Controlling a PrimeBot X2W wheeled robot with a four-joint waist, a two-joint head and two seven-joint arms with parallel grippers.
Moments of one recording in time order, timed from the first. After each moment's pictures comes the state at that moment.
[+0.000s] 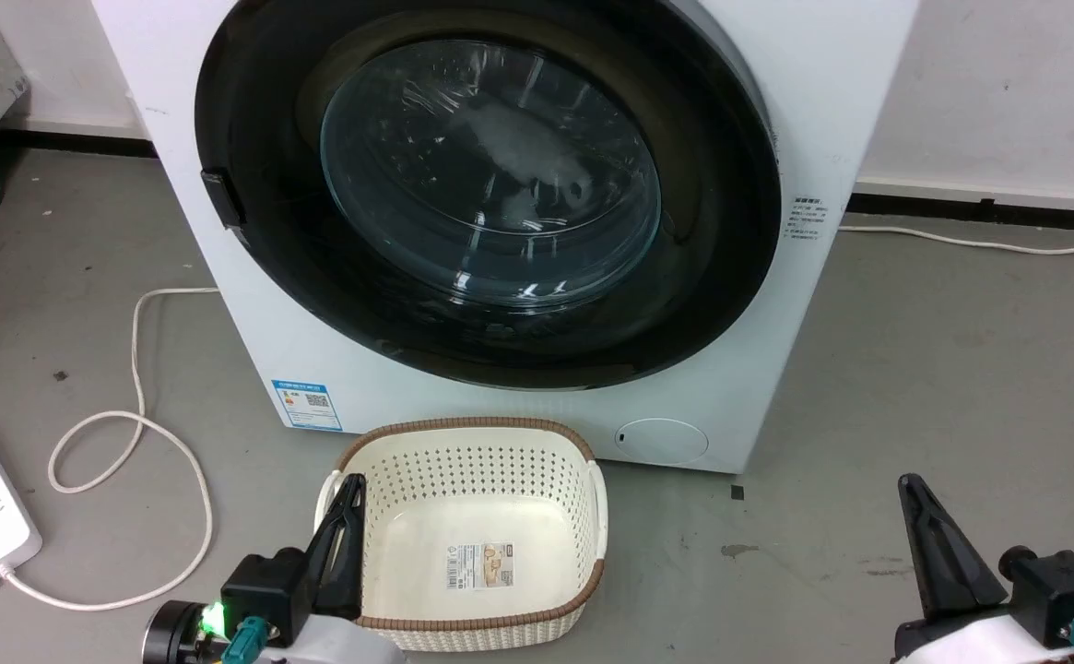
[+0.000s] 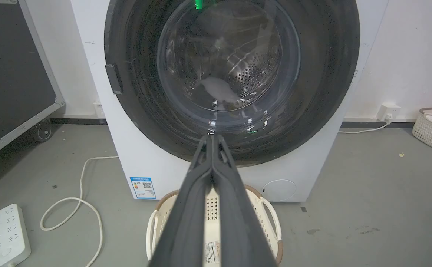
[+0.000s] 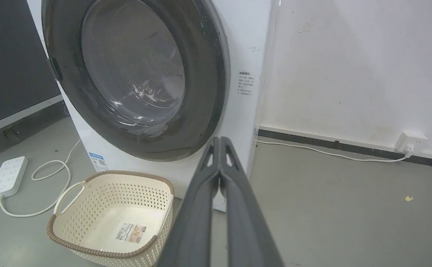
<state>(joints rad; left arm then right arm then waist) 0.03 0.05 -0.09 0.06 -0.06 -0.05 -0.17 0.06 -0.05 -0.08 0.03 0.03 0.13 -0.17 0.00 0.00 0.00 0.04</state>
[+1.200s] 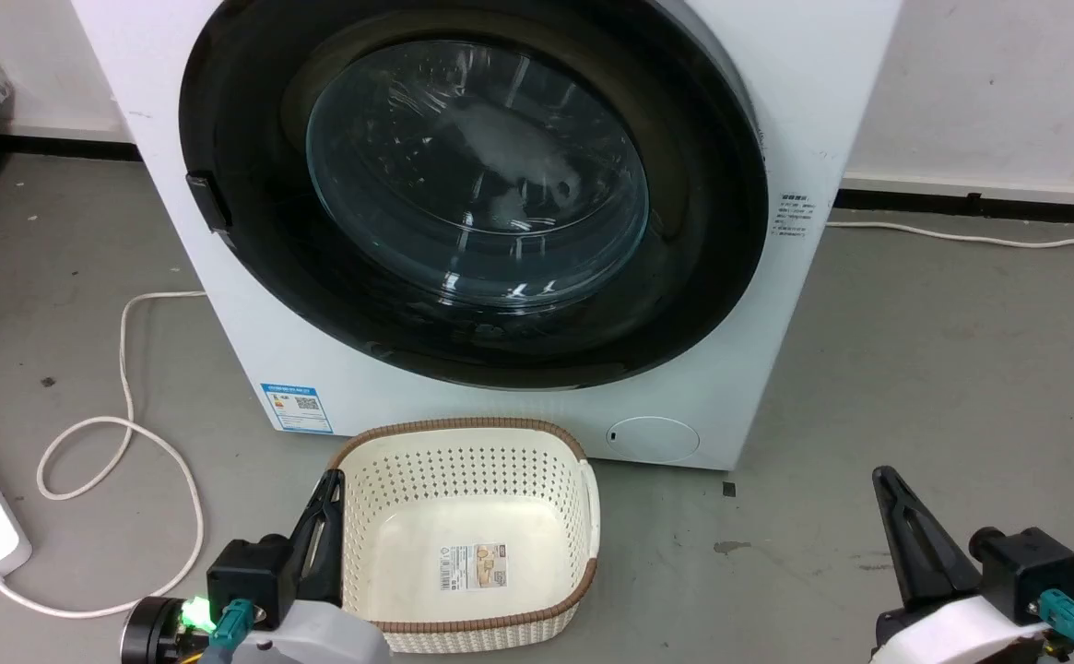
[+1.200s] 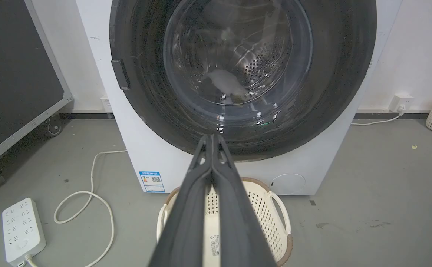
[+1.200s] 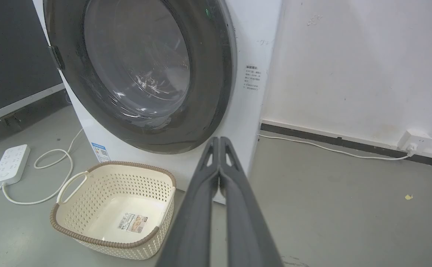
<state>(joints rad) 0.02 0.05 -0.05 0.03 -0.04 -0.03 -0.09 0.04 -0.05 -0.04 0.02 0.02 0.13 -0.10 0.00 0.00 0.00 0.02</state>
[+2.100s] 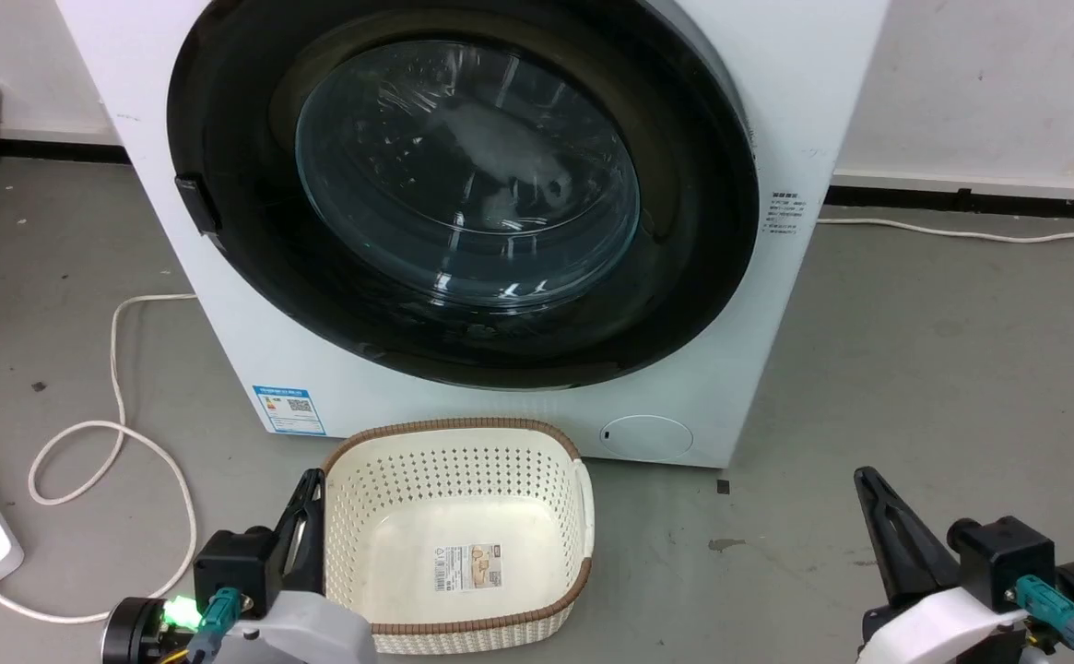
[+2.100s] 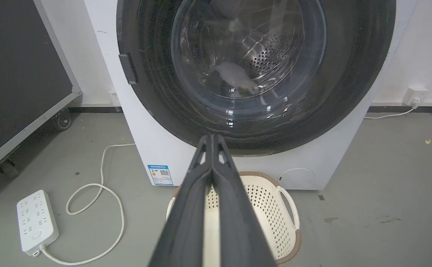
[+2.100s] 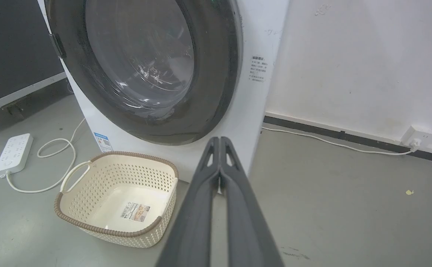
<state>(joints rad) 0.02 0.05 -0.02 0.02 -0.02 -0.01 -0.04 0.03 -0.05 -0.02 0.01 0.01 0.13 -0.04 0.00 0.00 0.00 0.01</state>
